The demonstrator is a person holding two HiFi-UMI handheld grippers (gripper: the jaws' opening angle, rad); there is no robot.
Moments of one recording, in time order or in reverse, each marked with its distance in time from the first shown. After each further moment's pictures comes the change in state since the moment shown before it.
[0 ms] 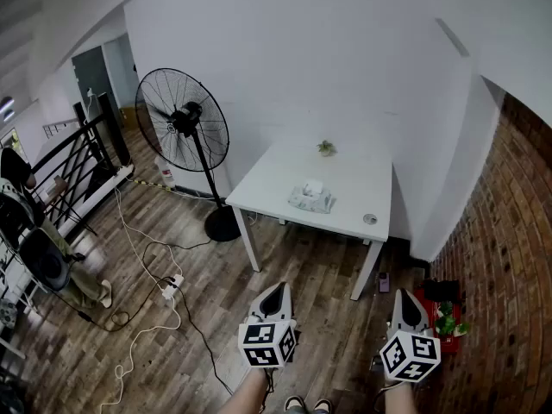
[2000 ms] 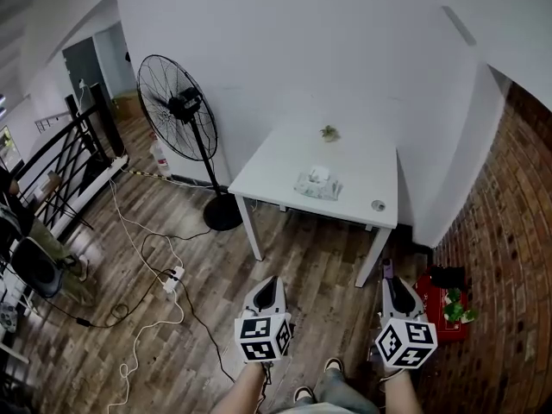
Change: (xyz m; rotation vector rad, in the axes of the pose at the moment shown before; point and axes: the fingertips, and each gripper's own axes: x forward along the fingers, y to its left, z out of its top) left arm -0.002 0.067 -0.011 0.016 0.038 0.034; right arm 0.033 0.059 -0.031 -0.025 0.078 0.049
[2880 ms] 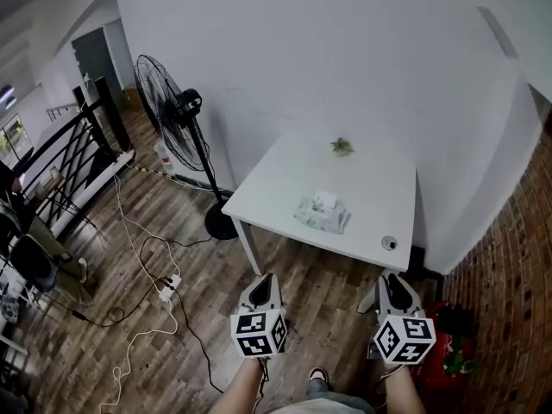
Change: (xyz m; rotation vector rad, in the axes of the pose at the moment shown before) left arm 0.176 0.038 0.023 -0.026 0.023 0.115; right arm 0.198 -0.046 0.028 -0.018 0.059 0.108
